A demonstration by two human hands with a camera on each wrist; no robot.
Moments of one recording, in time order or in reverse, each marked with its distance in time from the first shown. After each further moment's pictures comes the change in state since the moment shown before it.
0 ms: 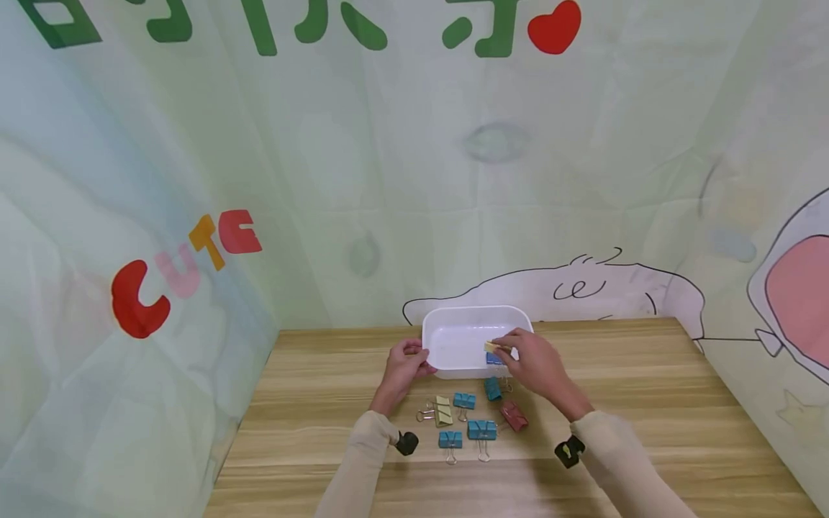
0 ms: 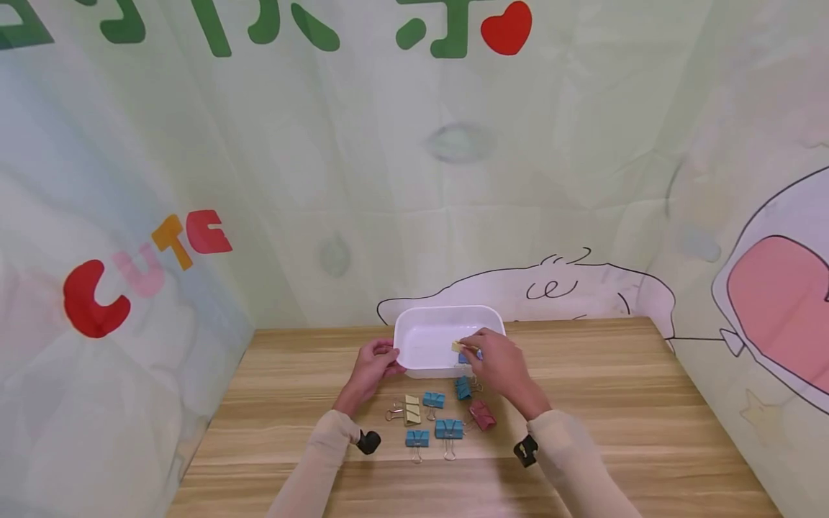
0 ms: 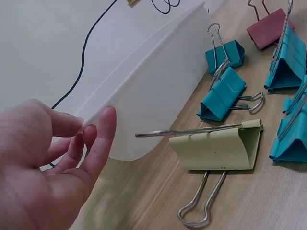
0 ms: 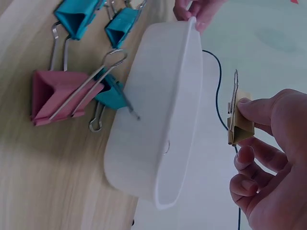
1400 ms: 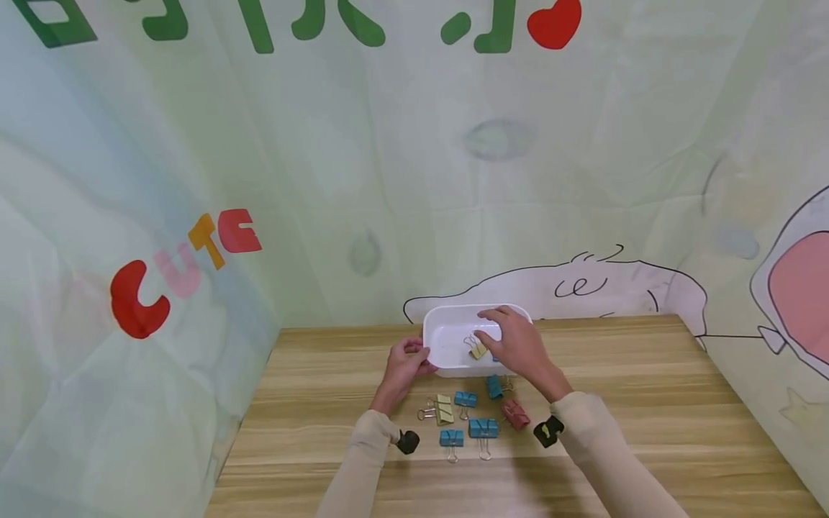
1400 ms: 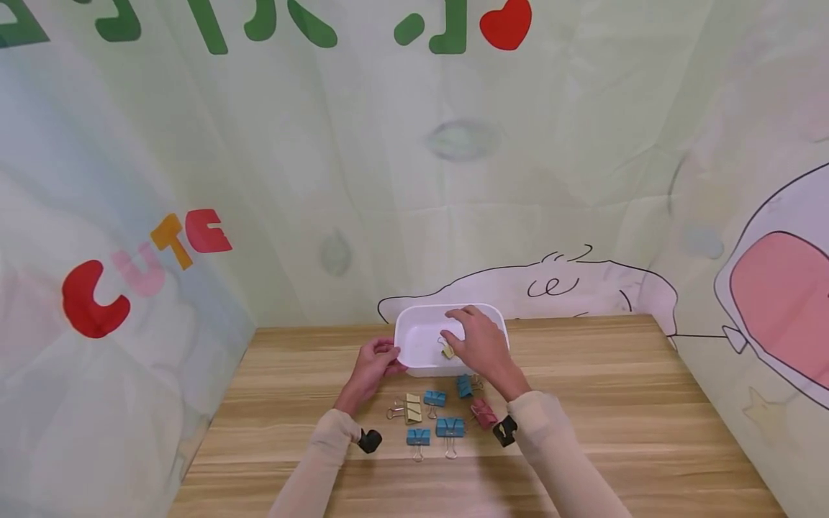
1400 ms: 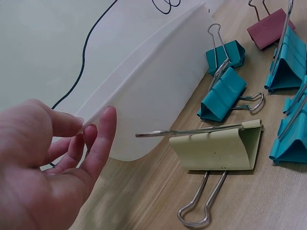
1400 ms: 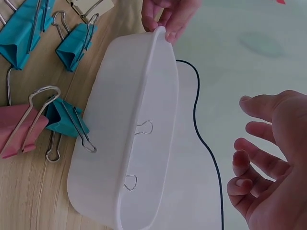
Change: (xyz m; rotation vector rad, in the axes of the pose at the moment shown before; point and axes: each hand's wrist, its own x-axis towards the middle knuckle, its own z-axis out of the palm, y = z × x) left_hand -0.018 0.025 0.003 0.001 -0.037 0.010; right_hand 0.033 -0.024 -0.001 0.016 0.049 0.027
